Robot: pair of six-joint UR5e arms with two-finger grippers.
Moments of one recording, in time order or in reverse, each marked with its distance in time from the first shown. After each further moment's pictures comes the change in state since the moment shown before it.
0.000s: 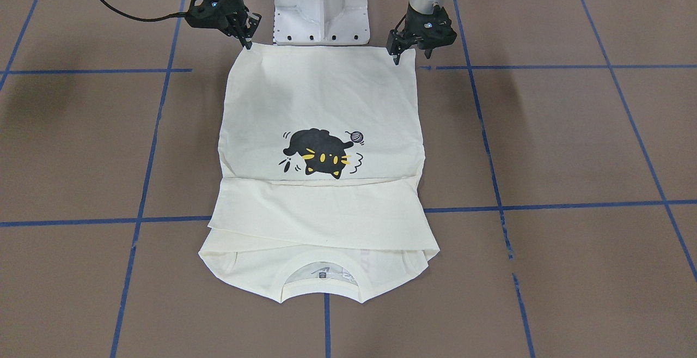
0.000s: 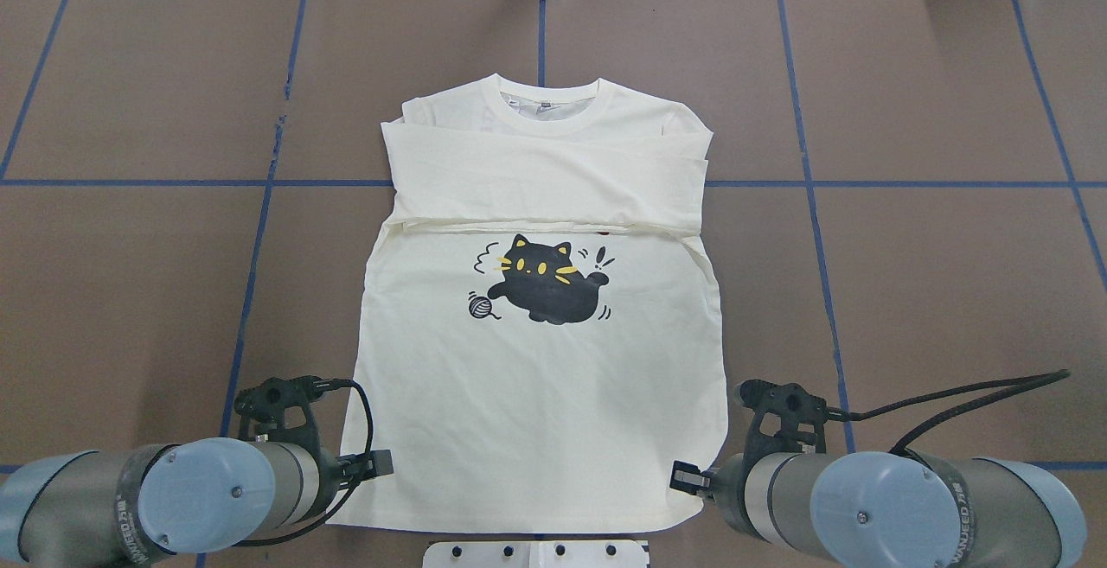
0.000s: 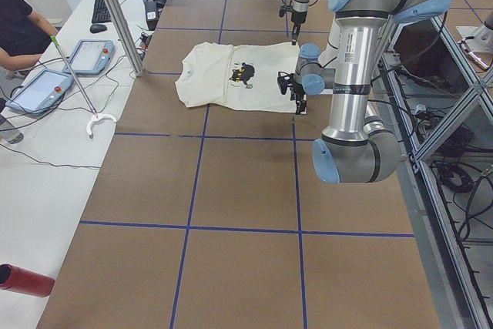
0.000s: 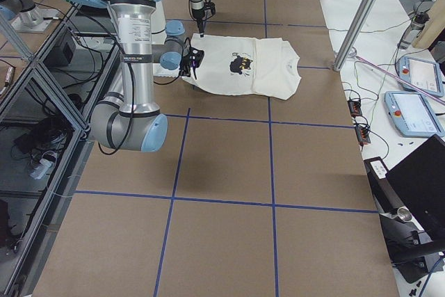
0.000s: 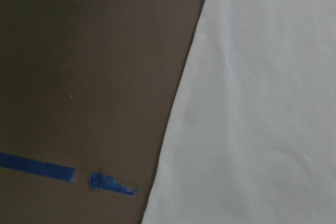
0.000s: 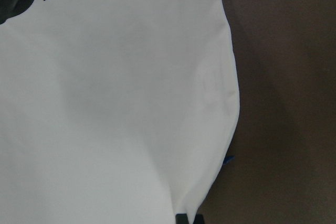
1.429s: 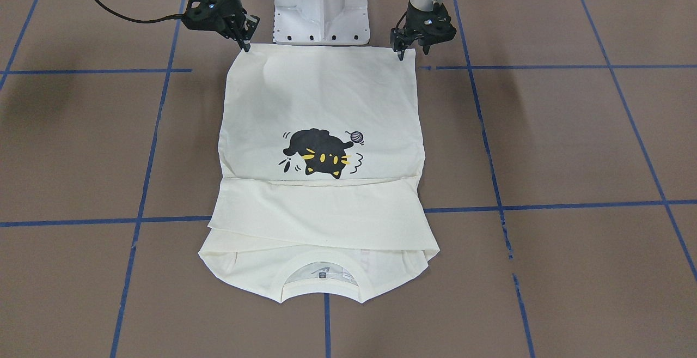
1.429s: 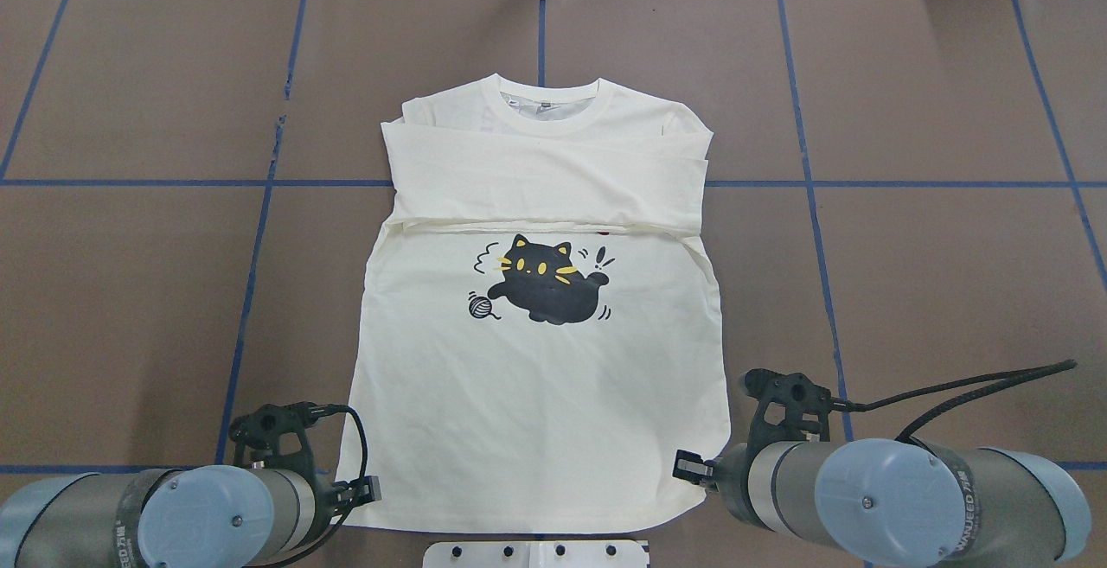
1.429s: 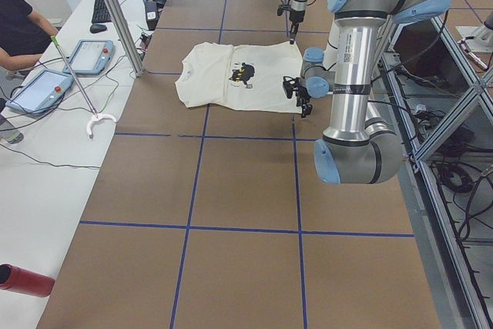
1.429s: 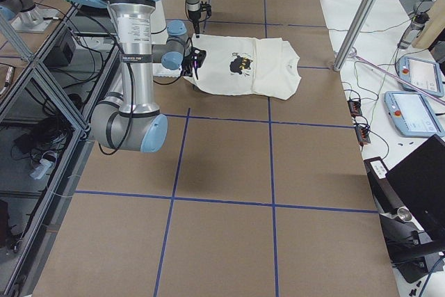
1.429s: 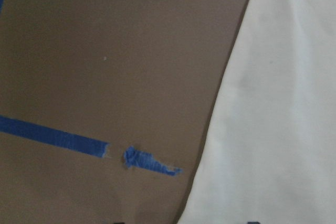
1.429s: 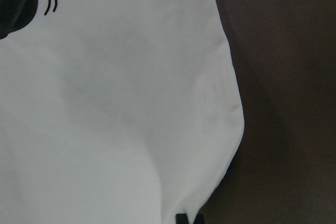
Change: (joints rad) left arm 0.045 0.022 -0.005 0.002 -0.001 -0.046; right arm 0.022 -0.001 0.003 0.000 0.012 0.000
